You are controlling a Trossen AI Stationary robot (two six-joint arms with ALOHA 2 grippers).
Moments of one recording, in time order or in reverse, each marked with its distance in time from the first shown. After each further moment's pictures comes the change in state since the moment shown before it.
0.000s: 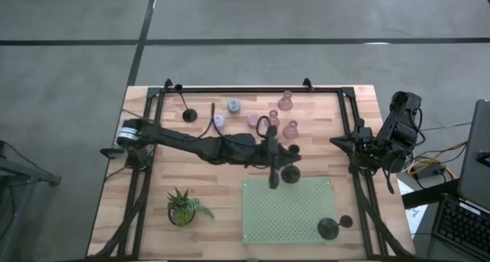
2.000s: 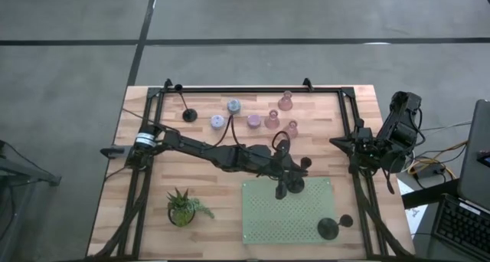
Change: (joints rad) left arm -0.019 0.157 0.051 0.024 0.103 -0.007; right arm 0.000 0.002 -0.002 0.006 -0.006 -0.007
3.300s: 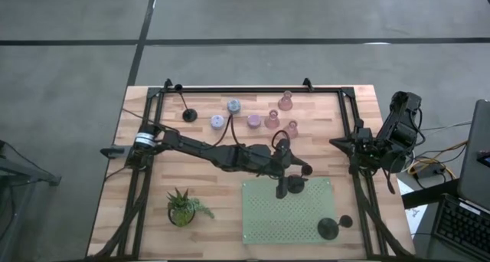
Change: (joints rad) left arm 0.000 -0.009 0.002 -0.004 -0.016 -0.004; right arm 0.000 0.000 0.000 0.007 -0.019 0.000
